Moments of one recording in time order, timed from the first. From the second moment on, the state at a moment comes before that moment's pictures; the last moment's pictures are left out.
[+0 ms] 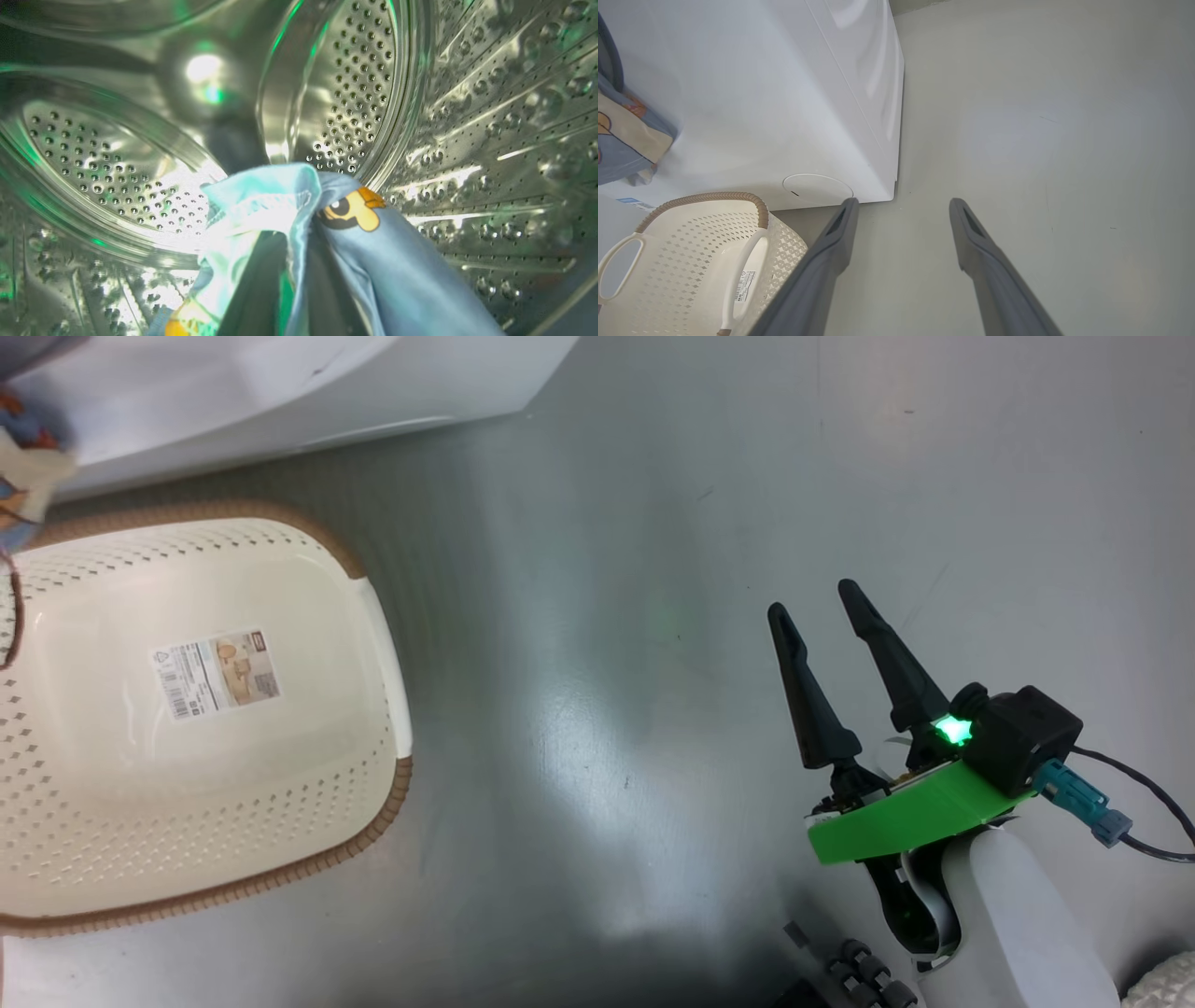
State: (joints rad) left arm -1.38 0.30 -0.05 0.65 -0.10 -0.10 -0.26; right arm -0.35 -0.05 0.19 0.11 0.32 0.12 -0.25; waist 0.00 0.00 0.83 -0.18
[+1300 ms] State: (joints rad) left arm -1.07 0.18 -0.03 0.57 -0.17 -0.08 -0.26; right arm -0.37 -0.06 0.15 0.15 0.32 0.12 -0.25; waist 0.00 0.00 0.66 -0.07
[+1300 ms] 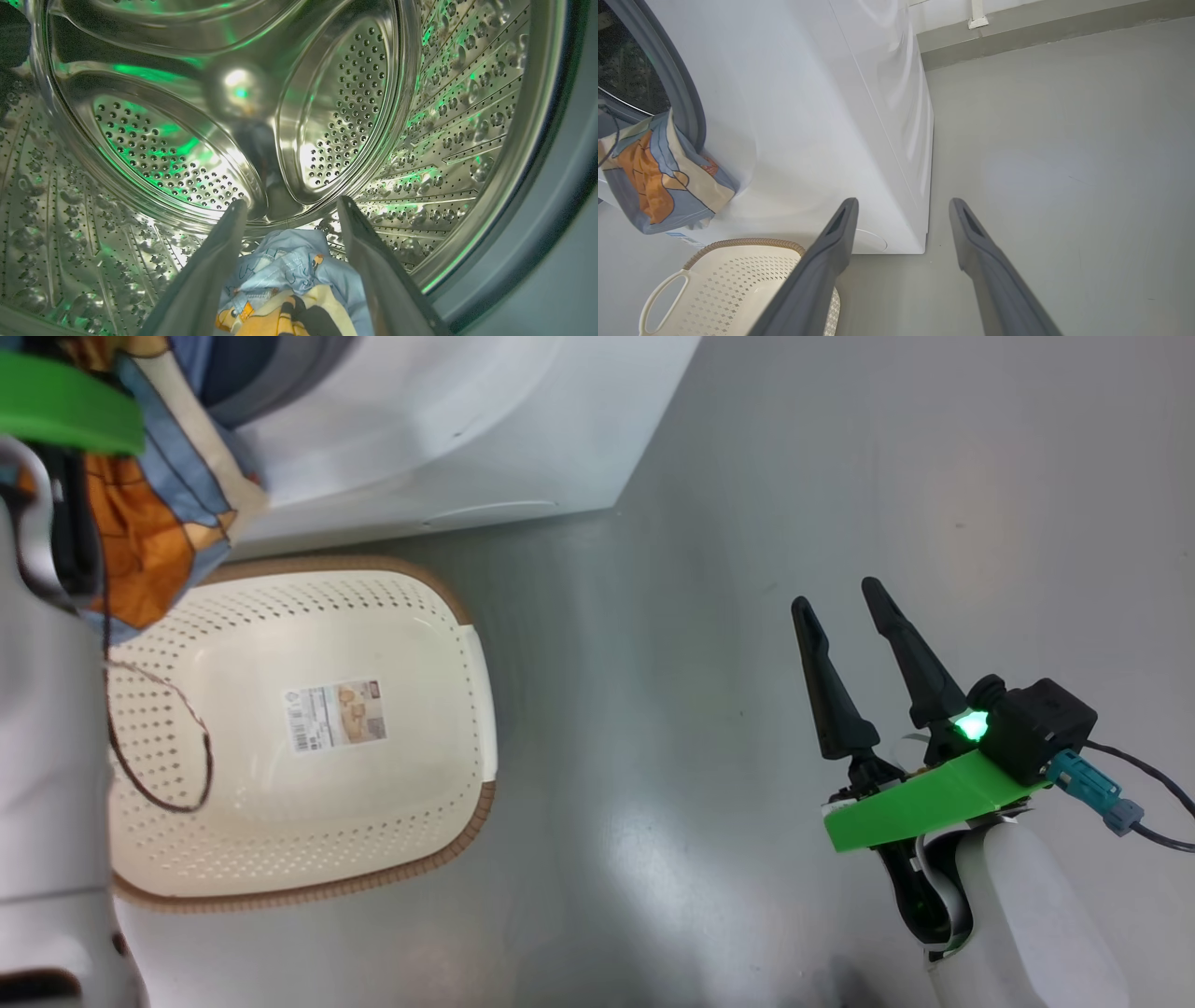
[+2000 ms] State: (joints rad) left arm -0.60 0.12 0.05 0.19 -0.17 -0.07 -0.26; right arm -0.36 -0.06 0.13 0.17 0.31 0.12 -0.25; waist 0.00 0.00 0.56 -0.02
